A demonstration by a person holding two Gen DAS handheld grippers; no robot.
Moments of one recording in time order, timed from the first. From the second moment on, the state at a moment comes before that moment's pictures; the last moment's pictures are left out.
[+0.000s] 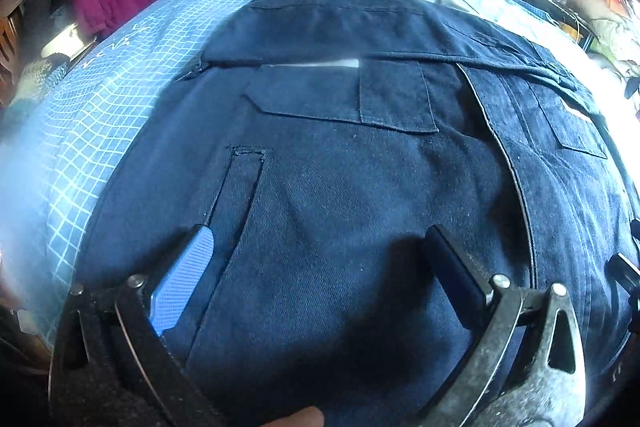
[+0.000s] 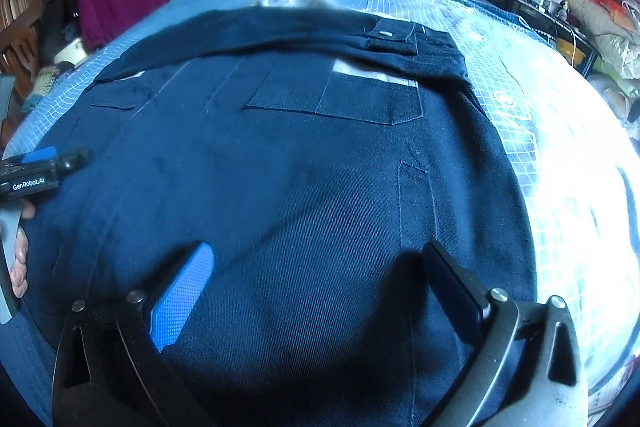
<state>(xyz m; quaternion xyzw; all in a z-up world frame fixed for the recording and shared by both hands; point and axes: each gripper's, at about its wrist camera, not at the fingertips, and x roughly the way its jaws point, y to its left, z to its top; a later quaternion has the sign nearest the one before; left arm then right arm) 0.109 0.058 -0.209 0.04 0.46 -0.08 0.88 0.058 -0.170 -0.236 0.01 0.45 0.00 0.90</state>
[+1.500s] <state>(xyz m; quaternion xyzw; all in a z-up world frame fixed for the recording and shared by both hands) 0.106 0.071 -0.207 -0.01 0.43 -0.13 0.89 0.055 -0.169 -0.235 0.01 0.46 0.00 0.89</state>
